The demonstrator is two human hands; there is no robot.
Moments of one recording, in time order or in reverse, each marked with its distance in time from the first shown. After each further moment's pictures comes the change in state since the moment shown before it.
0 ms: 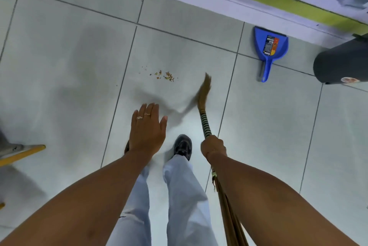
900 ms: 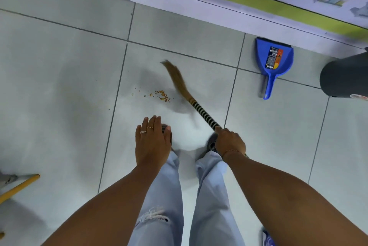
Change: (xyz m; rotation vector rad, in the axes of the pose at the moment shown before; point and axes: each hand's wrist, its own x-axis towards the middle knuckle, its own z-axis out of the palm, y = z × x) left_hand 0.127 0.045 -0.012 -0.020 -0.120 -0.141; right_hand 0.114 -0.069 -0.107 -0.474 0.134 -0.314
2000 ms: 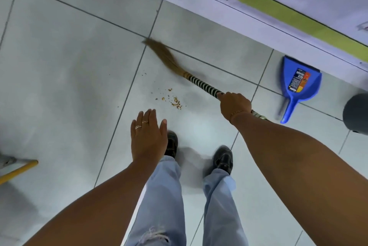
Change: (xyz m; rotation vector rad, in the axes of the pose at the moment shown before) left_hand 0.063 -0.026 -0.017 -0.104 0.068 -0.190; right_hand 0.122 -0.090 -0.101 -0.396 0.130 -0.266
